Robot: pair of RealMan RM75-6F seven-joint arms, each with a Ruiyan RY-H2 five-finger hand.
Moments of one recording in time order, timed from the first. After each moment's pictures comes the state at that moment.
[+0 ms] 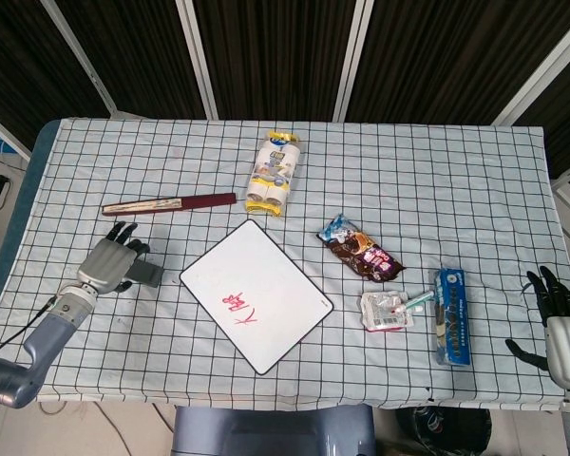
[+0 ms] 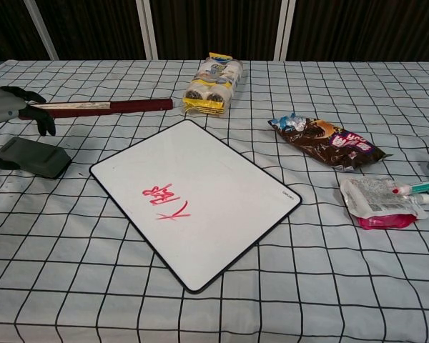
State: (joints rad) left arm -0.61 -1.39 -0.05 -1.20 1.41 0.89 0.19; right arm 0.03 -1.11 0.10 -1.63 -1.47 1.54 -0.06
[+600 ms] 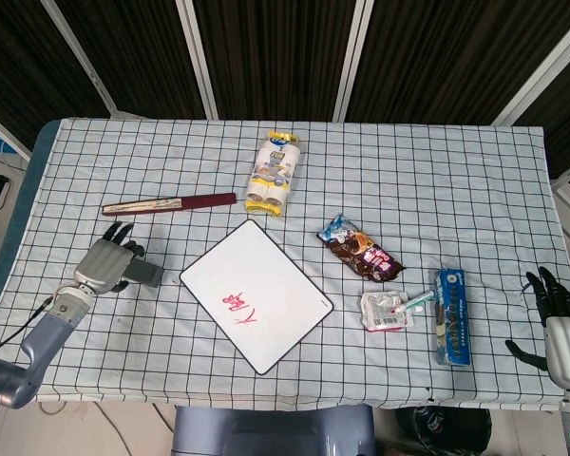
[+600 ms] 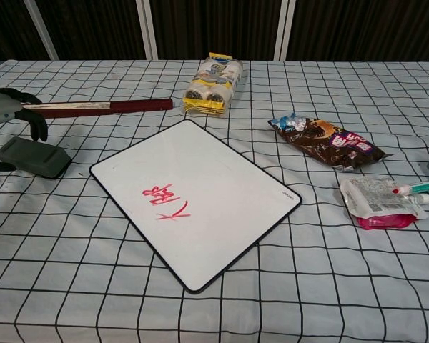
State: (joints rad) left arm -0.61 -1.40 -0.03 -1.17 1.41 0.90 0.17; right arm 0.03 -1.11 0.10 -1.64 -1.46 1.53 -0.07
